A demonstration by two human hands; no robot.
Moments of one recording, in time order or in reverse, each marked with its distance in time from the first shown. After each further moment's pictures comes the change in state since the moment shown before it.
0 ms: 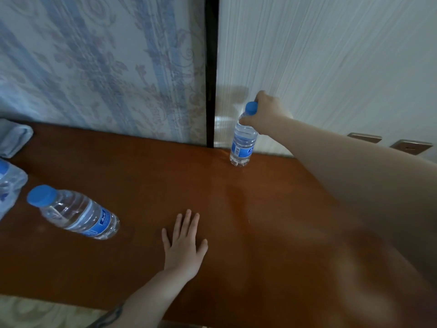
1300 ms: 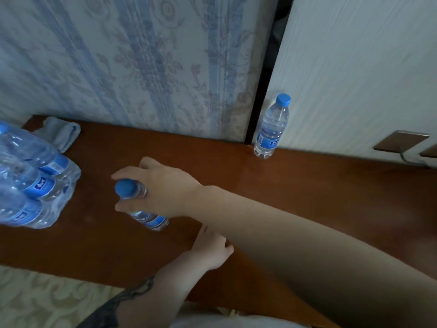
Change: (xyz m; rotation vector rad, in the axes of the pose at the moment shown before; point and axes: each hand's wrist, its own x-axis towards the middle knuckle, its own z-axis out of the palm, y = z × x) left_hand -0.008 -0.045 -0.067 0.087 -0.351 0.177; right_hand -0.168 -0.226 0.122 0.265 -0.499 -0.774
